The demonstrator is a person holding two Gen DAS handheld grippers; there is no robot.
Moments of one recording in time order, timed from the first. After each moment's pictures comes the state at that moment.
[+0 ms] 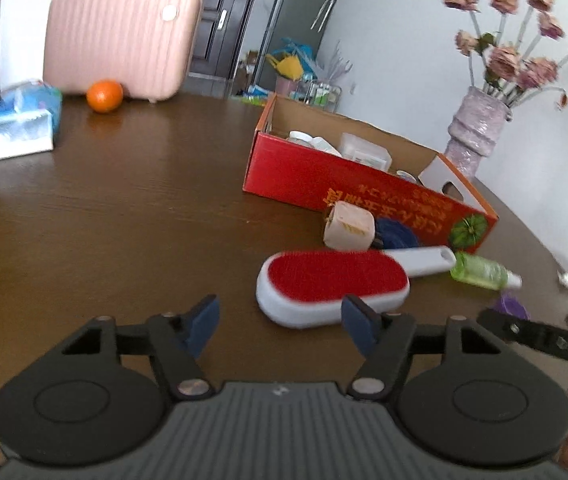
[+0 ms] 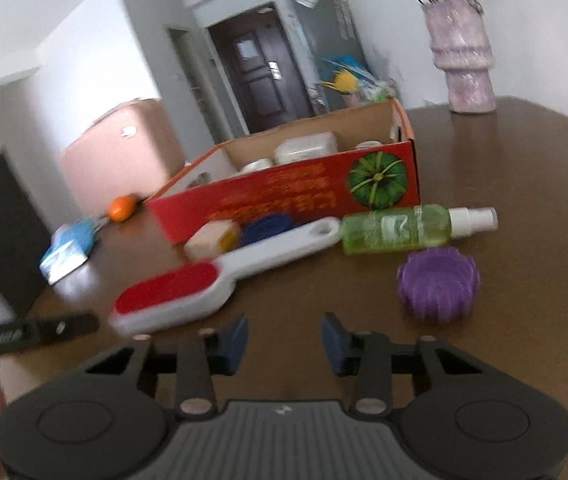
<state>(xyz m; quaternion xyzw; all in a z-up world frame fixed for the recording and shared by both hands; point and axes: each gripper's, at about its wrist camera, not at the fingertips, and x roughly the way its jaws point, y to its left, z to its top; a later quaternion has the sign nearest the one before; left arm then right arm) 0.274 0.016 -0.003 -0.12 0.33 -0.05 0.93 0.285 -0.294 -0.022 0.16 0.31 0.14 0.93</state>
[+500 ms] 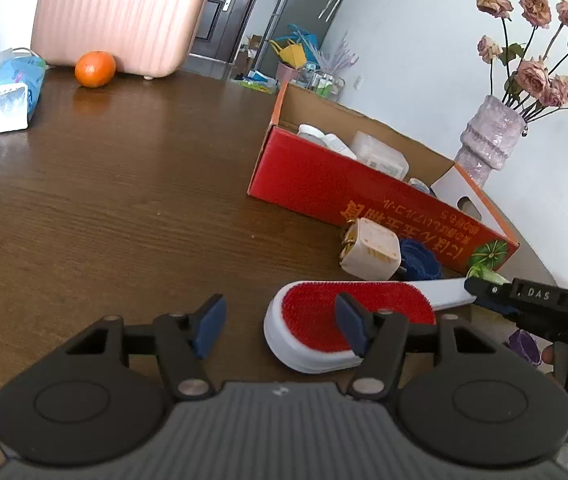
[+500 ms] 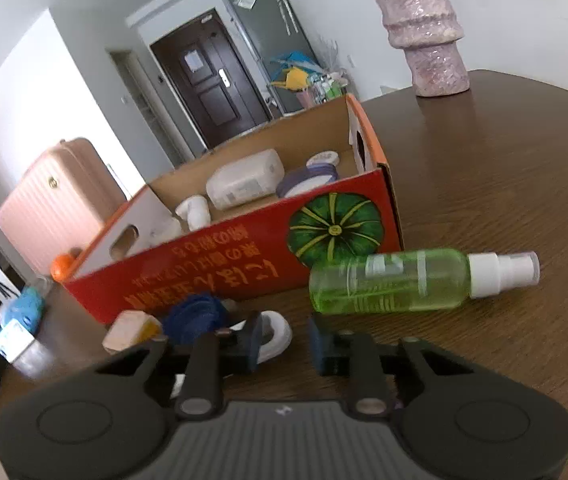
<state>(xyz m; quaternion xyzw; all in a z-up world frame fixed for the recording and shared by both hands) 0.319 0.029 -0.021 -0.16 0.34 -0.06 0.92 0.390 -0.309 -0.041 0.21 0.32 0.09 0.92</state>
